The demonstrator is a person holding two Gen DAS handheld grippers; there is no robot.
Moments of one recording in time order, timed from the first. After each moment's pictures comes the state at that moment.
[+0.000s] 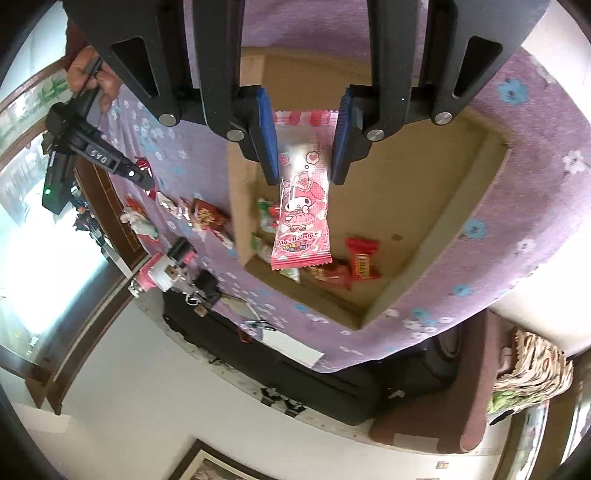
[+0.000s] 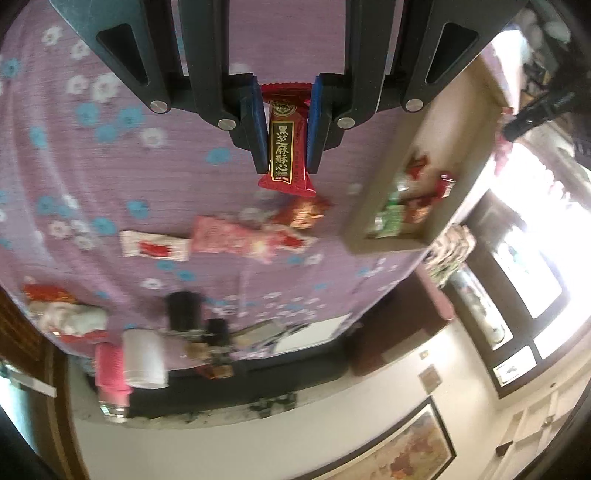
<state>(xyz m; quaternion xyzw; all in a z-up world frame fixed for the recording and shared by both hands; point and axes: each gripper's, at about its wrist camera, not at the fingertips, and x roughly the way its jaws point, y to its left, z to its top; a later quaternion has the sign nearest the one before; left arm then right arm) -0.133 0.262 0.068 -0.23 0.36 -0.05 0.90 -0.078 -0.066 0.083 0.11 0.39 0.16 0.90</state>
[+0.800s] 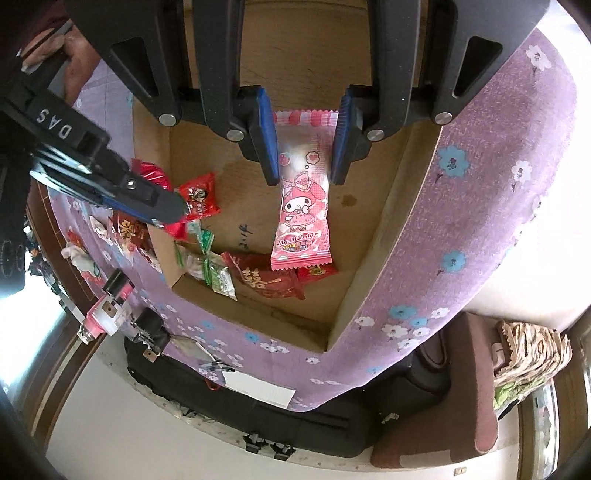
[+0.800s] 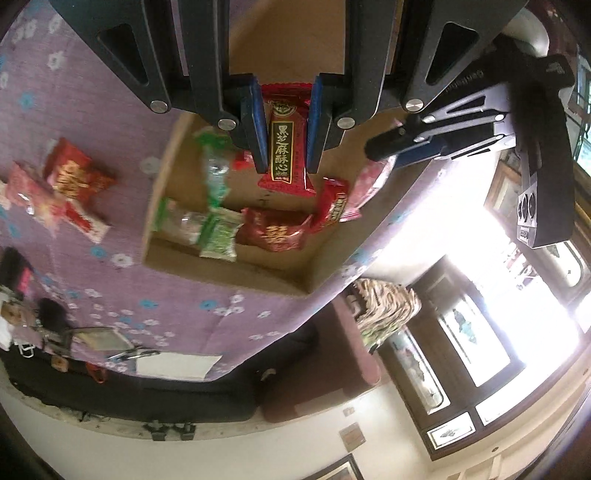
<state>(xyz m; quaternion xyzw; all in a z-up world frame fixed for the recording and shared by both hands) -0.058 0.285 0.043 -0.13 0.45 -0.01 0.88 -0.046 0.127 0.081 0.03 0.43 0.29 0.85</state>
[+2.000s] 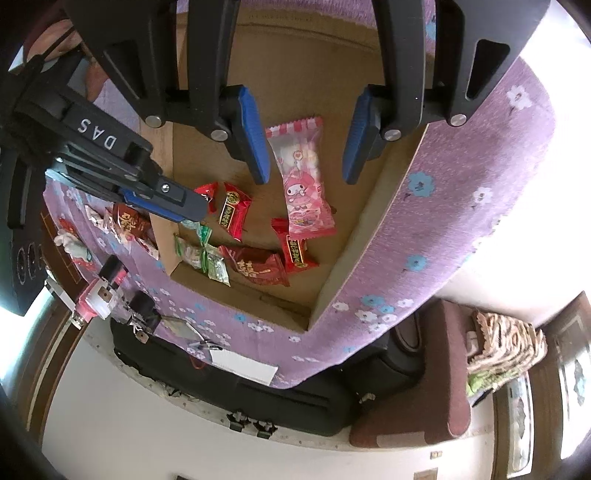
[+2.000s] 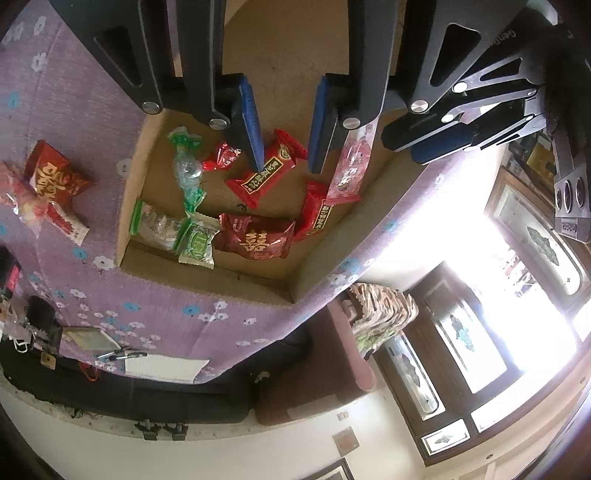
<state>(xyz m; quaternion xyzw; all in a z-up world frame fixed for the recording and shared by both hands) -0.094 0.277 0.065 -0.12 0.42 0.04 0.90 -0.051 0.142 0.075 0.02 0.43 0.30 0.85</state>
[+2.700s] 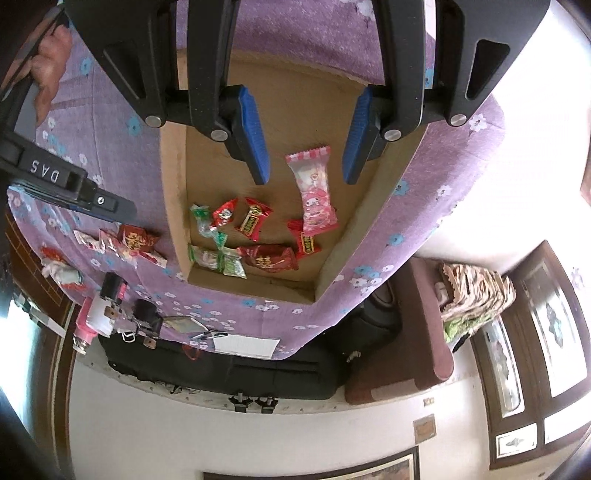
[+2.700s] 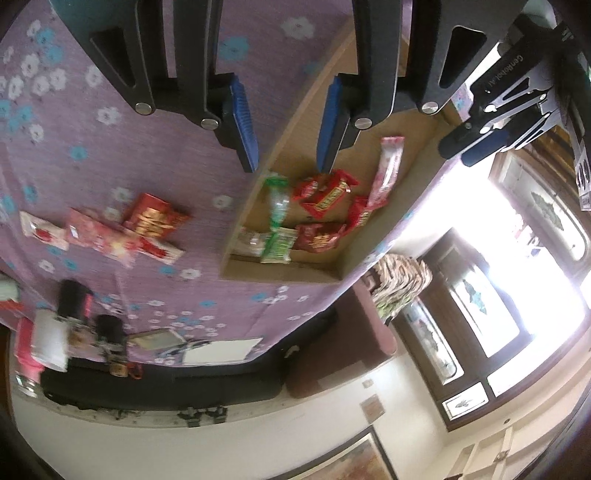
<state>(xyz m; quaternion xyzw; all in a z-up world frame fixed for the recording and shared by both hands) -0.141 0.214 0.091 -0.01 0.36 0.10 0.93 -0.092 0.040 0.092 0.07 0.40 0.26 0.88</state>
